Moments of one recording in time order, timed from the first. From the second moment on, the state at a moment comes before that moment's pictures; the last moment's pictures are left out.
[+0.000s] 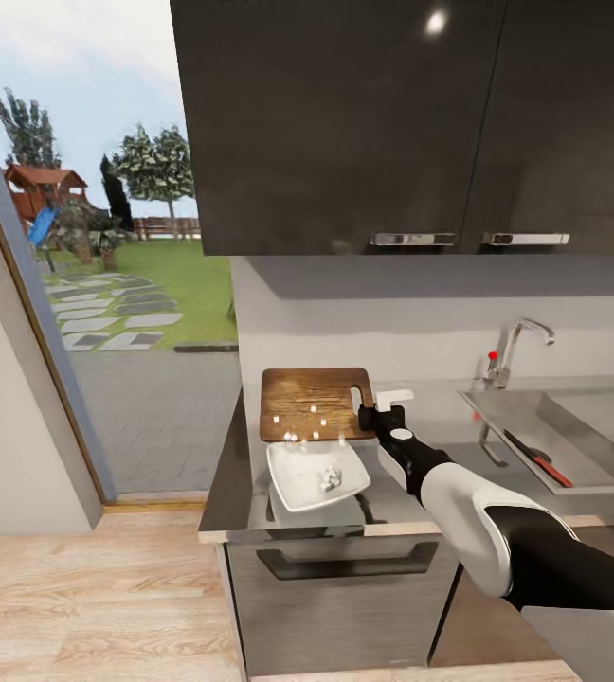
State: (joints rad) left arm 0.41 -0.04 -0.20 -0.32 0.08 -0.51 0.17; right arm -1.14 0.13 -0.09 -0.08 0.20 -0.17 -0.13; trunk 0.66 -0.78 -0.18
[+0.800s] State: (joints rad) left arm 0.41 -0.04 -0.20 -0.32 0.08 -0.51 0.17; right arm -1.14 0.13 -0.08 -0.08 0.20 -0.17 -0.13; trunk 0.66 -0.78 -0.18
